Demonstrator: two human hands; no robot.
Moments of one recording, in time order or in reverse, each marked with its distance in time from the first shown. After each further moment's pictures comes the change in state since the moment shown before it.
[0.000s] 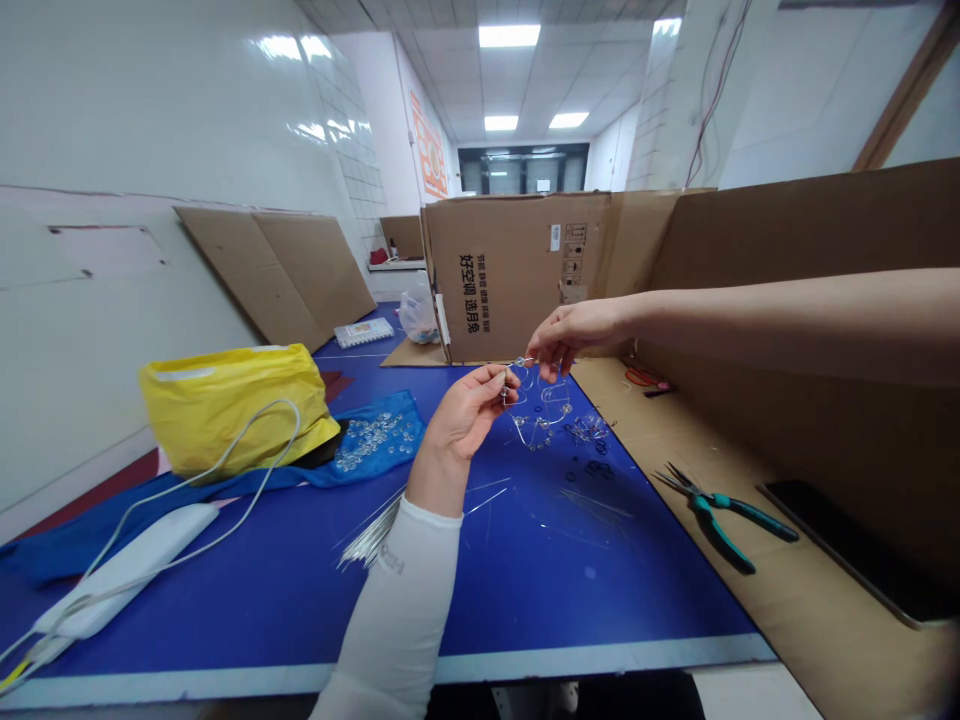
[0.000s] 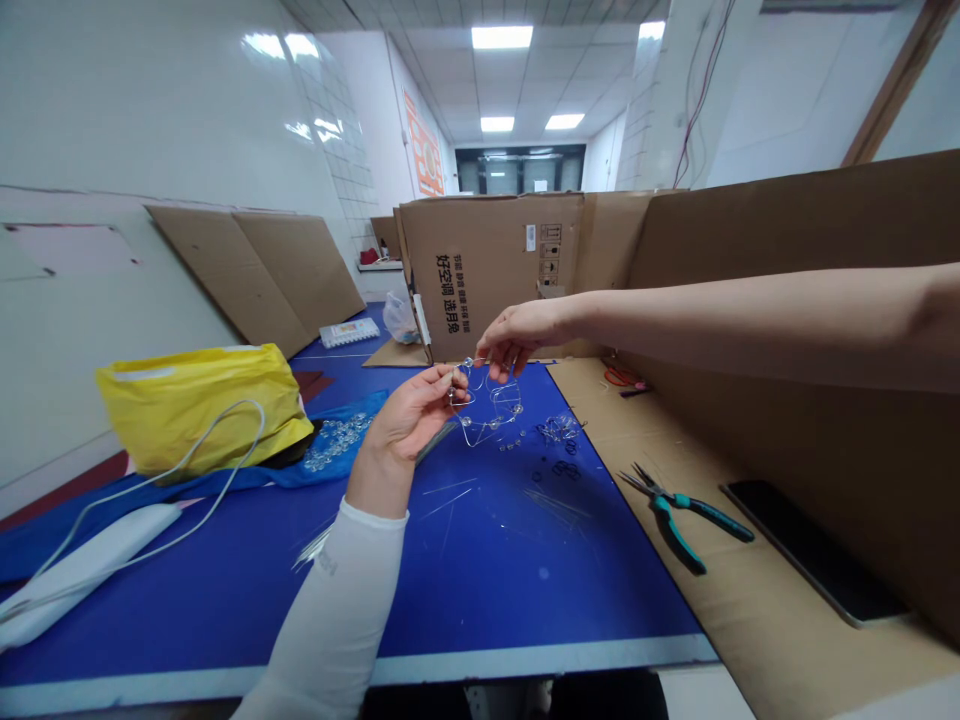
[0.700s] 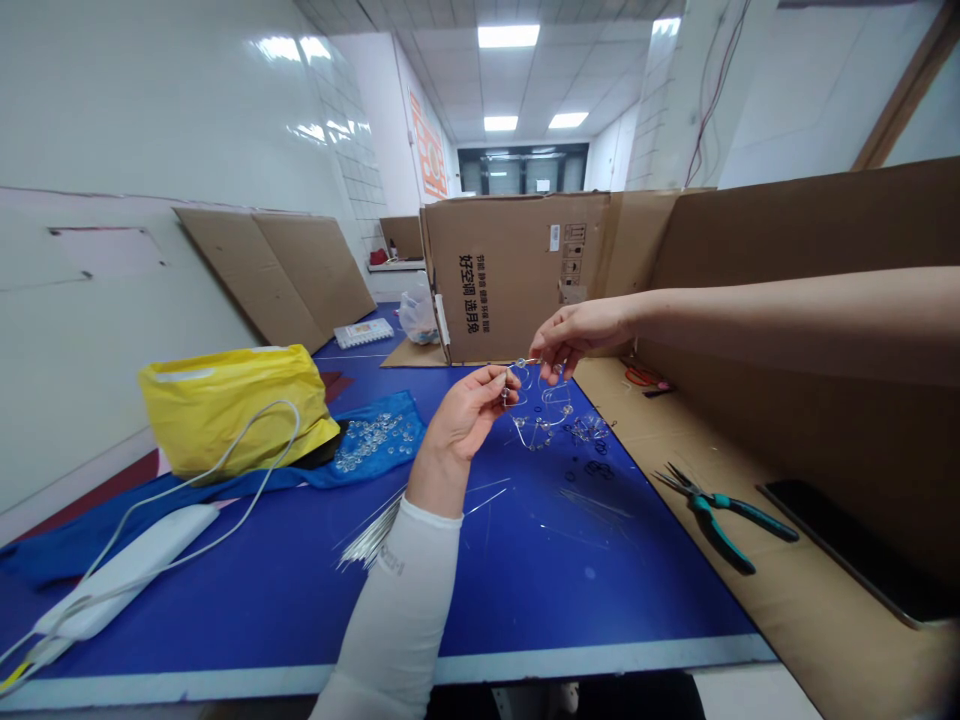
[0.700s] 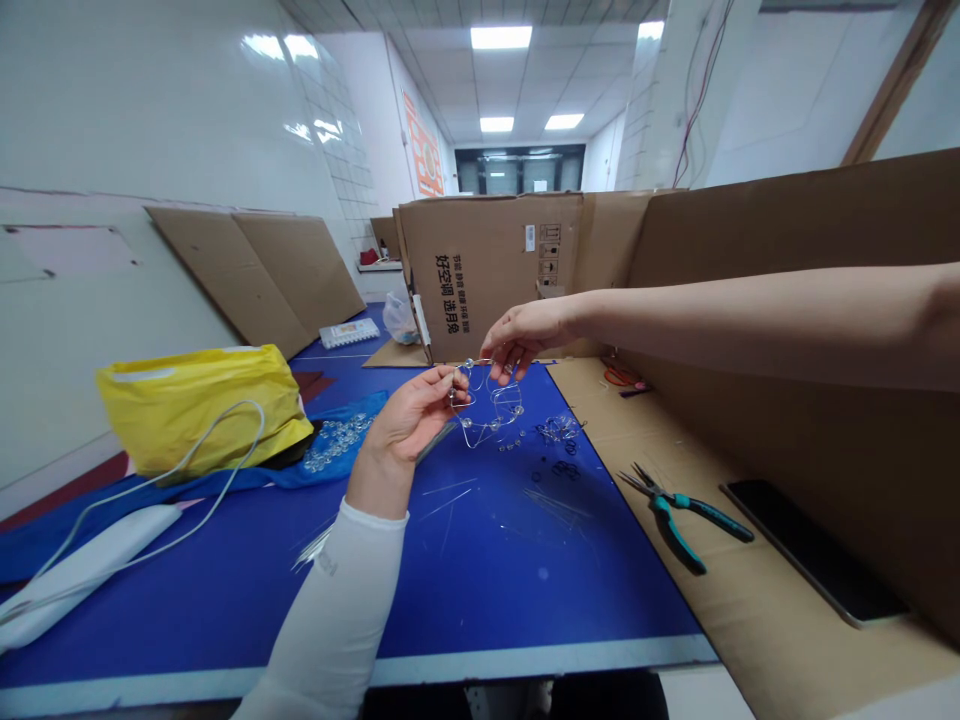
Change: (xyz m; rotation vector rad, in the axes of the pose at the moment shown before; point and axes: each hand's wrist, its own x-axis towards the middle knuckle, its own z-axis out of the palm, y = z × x) left_hand 0.000 -0.001 0.001 -0.008 0.005 -0.003; right_hand -0.002 0.010 -0.007 0.115 -0.041 -0.012
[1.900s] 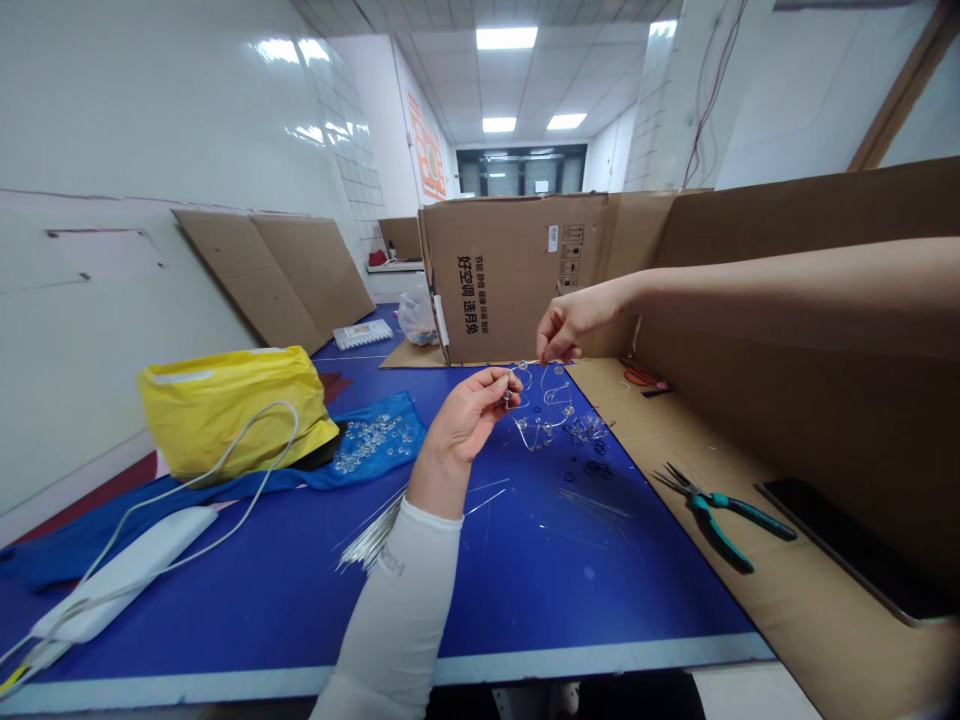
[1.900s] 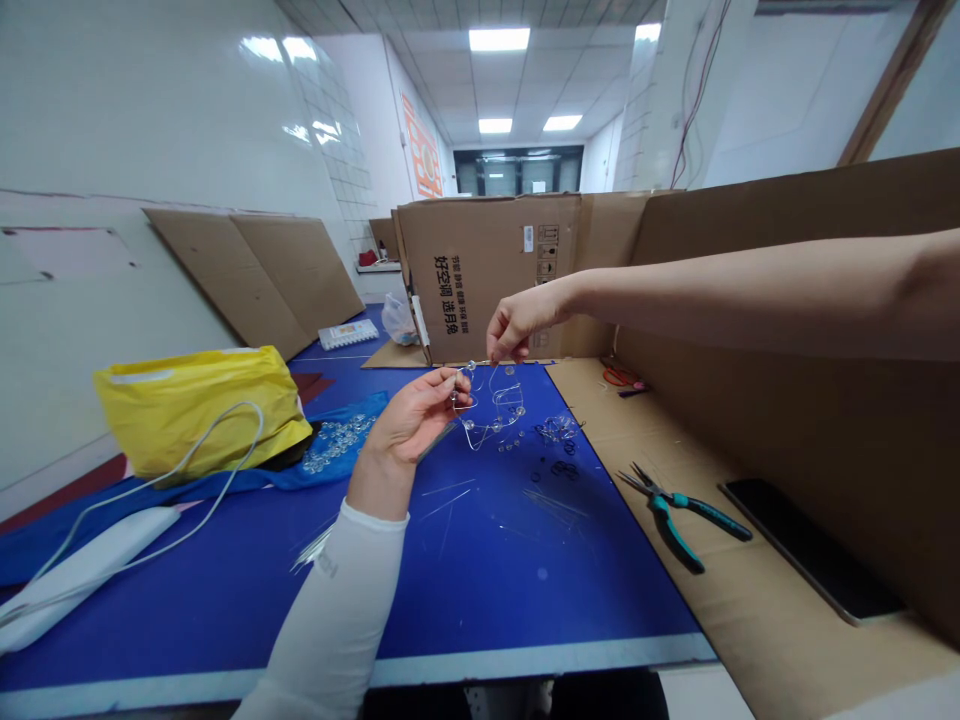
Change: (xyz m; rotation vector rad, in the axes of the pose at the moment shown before) left_hand -0.001 -0.002 0.001 0.006 -0.029 -0.011; right_hand 0.000 -0.026 -0.013 -0.518 -0.049 0.017
